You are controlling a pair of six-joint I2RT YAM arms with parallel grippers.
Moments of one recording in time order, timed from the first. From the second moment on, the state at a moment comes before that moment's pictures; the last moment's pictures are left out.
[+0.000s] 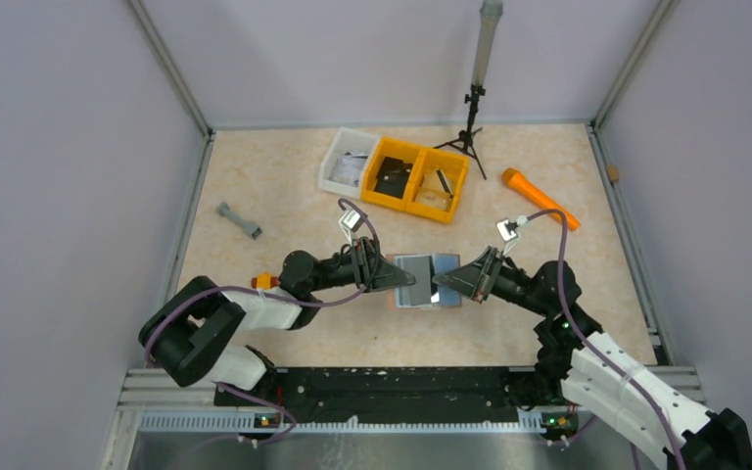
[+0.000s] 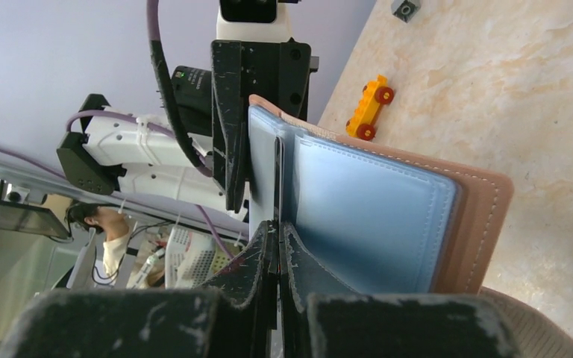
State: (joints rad) left arm -0.70 1.42 0.37 1.40 0.75 -1.43; right arm 0.58 0.62 0.28 0.39 -0.53 1.11
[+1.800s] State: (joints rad) left arm -0.22 1.03 0.61 -0.19 0.66 -0.69; right arm 0.47 1.57 1.30 -0.02 -0.39 0.21
